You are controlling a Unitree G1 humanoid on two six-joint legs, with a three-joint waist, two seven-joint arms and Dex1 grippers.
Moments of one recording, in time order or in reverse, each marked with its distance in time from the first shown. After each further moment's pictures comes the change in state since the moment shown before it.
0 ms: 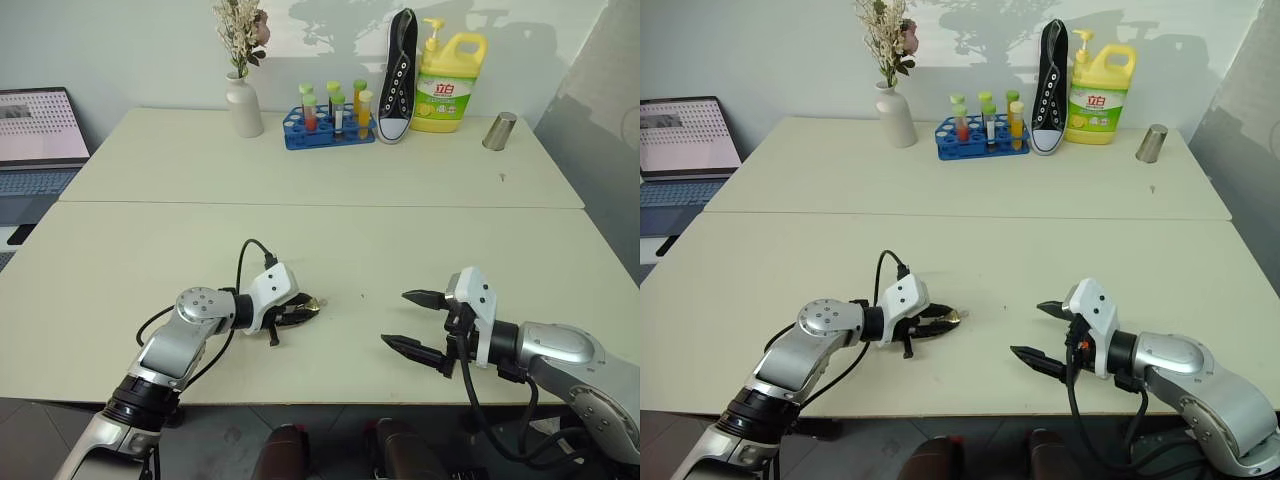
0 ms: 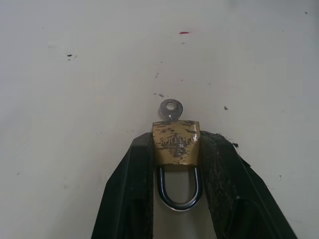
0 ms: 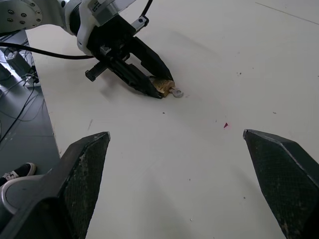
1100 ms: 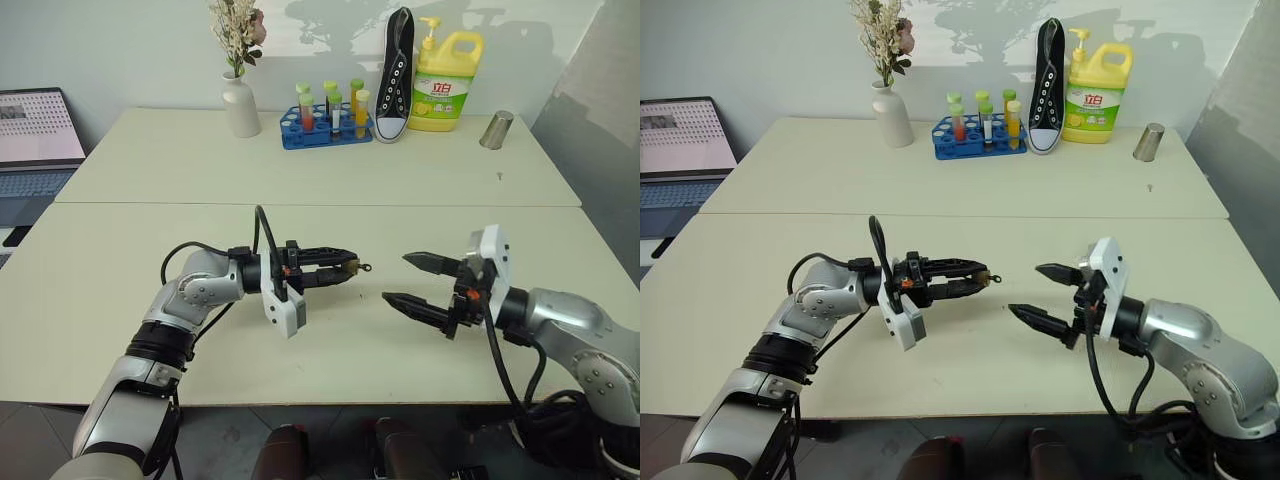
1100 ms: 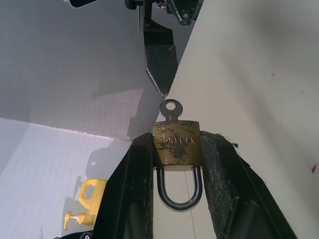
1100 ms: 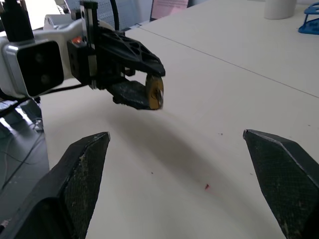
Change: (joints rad) left arm -0.309 -0.059 0.012 0.413 0.394 -1.415 0.291; right arm -0.194 0.090 -0.067 0.135 0.155 0.010 0.018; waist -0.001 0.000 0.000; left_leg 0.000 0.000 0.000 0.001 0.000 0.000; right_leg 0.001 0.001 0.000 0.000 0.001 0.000
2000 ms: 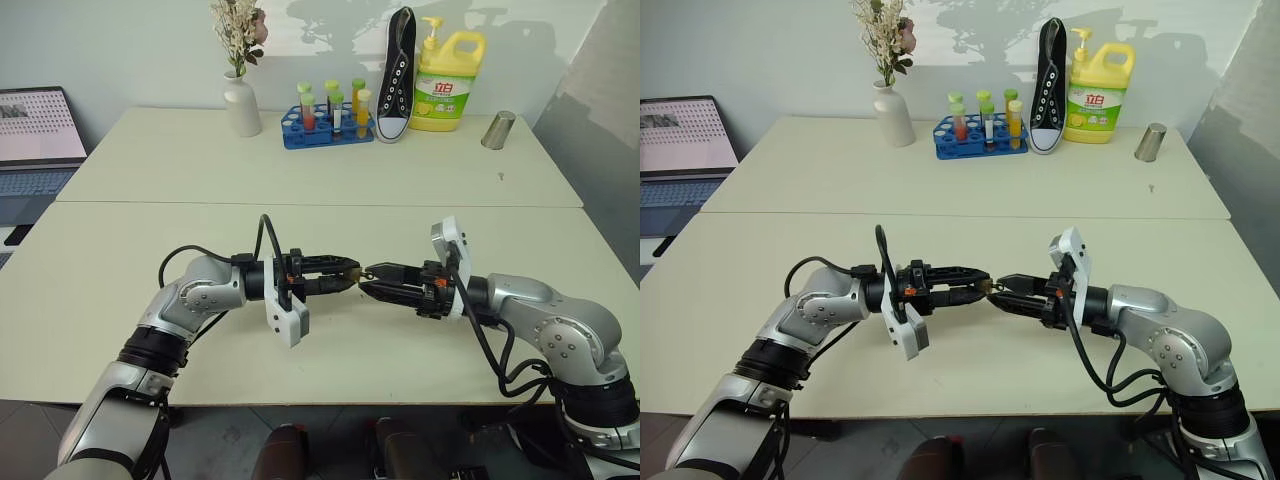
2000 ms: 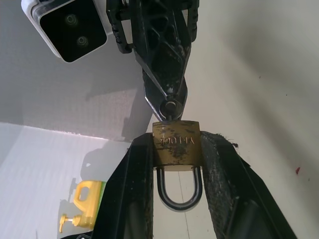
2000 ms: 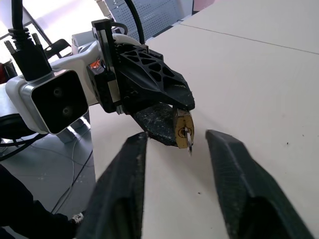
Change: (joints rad) left arm 0.036 0.059 -0.051 -0.101 0.025 0.065 0.061; right arm -0.144 0.068 0.088 0.158 0.075 0.100 0.045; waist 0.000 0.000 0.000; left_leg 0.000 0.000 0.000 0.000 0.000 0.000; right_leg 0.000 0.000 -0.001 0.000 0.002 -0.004
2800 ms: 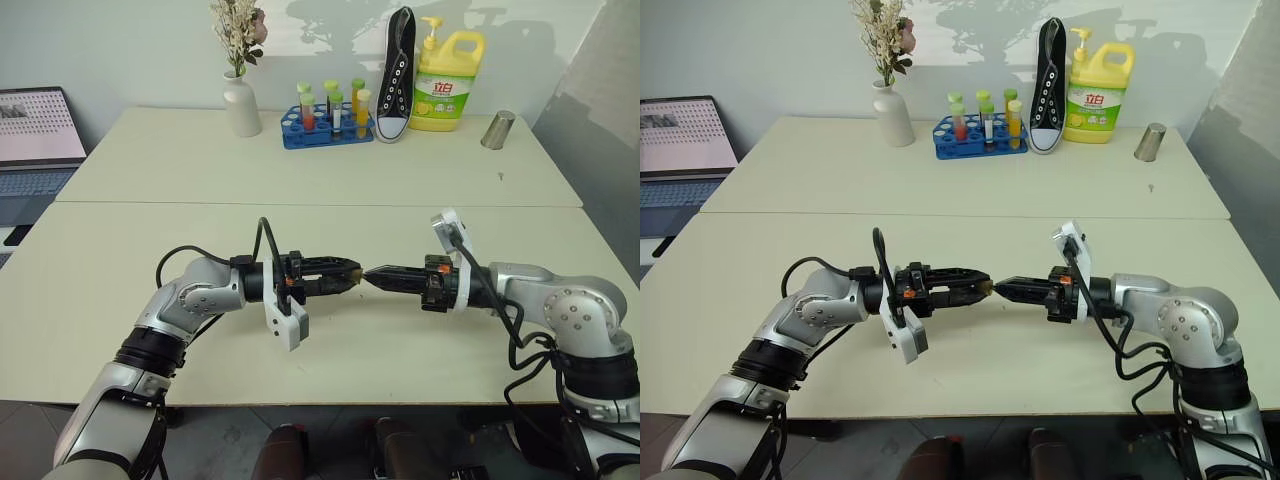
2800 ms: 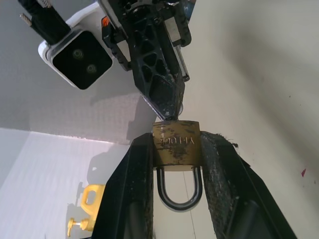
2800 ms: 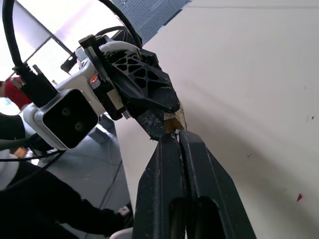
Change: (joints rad) left arm 0.002 0.006 -0.003 -0.008 0.042 -0.018 0.057; right arm -0.146 0.013 -0.088 0.165 0.229 0.310 -0.097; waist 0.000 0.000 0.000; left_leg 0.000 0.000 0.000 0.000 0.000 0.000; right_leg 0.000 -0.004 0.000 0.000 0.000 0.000
